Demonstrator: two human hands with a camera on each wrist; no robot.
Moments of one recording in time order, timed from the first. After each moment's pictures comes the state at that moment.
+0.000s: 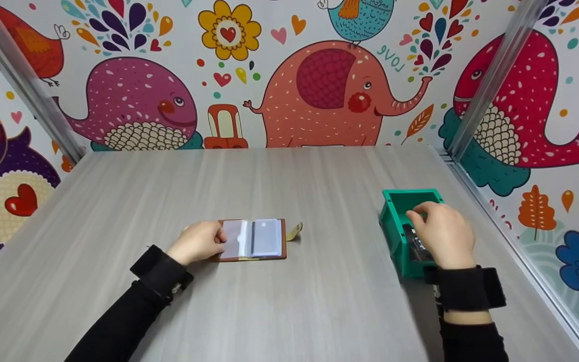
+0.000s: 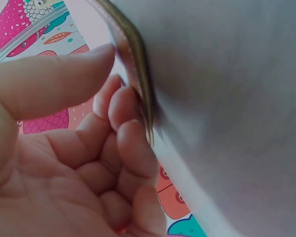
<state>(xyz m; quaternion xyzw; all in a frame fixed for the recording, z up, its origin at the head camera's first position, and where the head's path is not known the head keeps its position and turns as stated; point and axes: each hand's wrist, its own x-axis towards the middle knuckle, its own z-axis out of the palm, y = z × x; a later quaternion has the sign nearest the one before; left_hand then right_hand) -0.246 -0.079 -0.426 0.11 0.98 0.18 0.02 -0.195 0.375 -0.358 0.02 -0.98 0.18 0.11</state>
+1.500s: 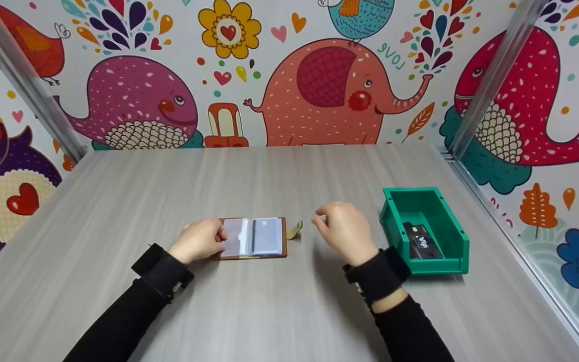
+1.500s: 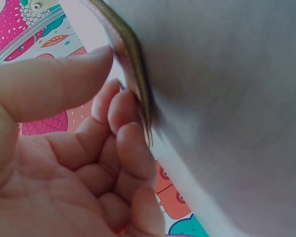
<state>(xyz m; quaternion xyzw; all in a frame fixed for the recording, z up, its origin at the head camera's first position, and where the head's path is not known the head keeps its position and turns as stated) -0.243 -0.078 -0.425 0.11 0.98 0.17 0.00 -0.215 0.231 -0.379 0.17 -0.96 0.19 0.14</state>
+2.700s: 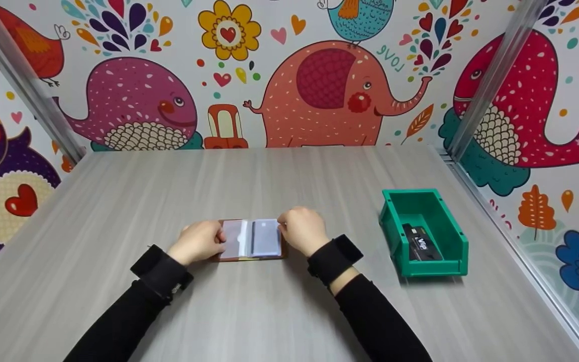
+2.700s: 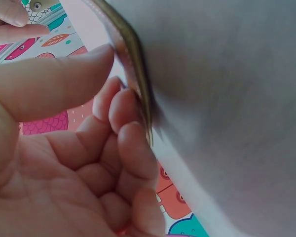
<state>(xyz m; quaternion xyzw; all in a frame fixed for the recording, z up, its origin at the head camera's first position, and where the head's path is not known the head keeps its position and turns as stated) -0.245 -0.078 -0.427 0.11 0.98 0.17 0.00 -0.257 0.171 -0.421 0.25 -0.94 0.17 0.14</state>
